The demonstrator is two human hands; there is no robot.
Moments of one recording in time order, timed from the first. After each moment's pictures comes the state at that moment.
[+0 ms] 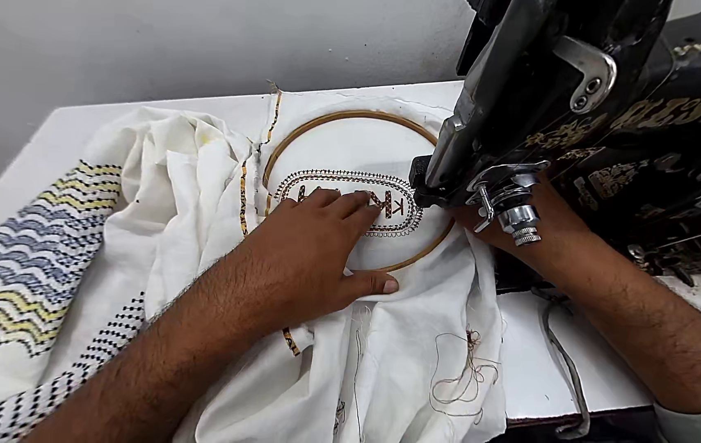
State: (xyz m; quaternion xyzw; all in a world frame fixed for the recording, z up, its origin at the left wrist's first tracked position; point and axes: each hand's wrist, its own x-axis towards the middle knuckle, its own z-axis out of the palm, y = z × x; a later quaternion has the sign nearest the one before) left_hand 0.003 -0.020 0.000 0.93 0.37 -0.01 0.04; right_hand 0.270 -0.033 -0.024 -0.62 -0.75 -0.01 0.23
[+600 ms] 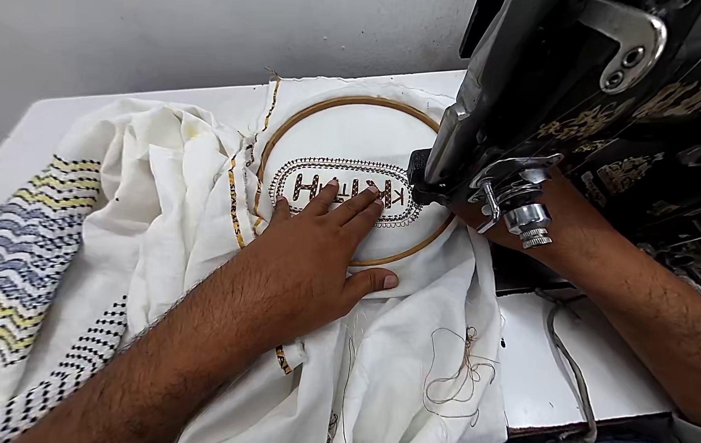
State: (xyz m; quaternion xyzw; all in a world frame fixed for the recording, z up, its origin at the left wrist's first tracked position) left_hand 0.010 -0.026 -0.004 0.91 0.41 -0.03 0.08; right_hand 0.270 -0.038 -0.011 -0.60 -0.76 0.02 0.26
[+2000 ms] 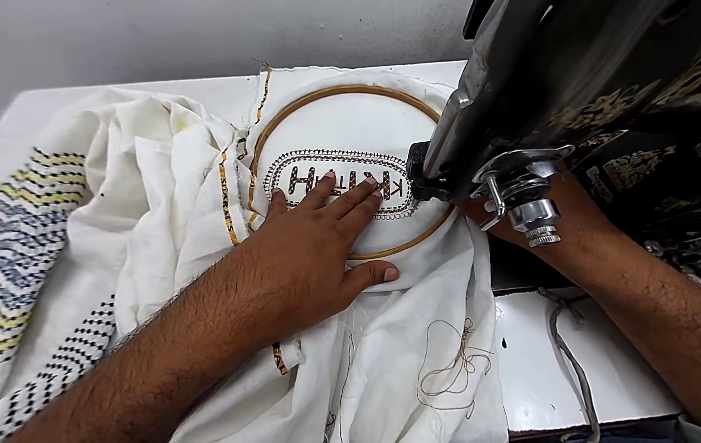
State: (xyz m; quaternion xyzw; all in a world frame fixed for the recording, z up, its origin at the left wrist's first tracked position) left_hand 0.012 -0.025 -0.009 0.91 0.41 -0.01 0.07; right_hand 0.273 -0.035 -0.020 -0.60 -0.74 0.02 0.29
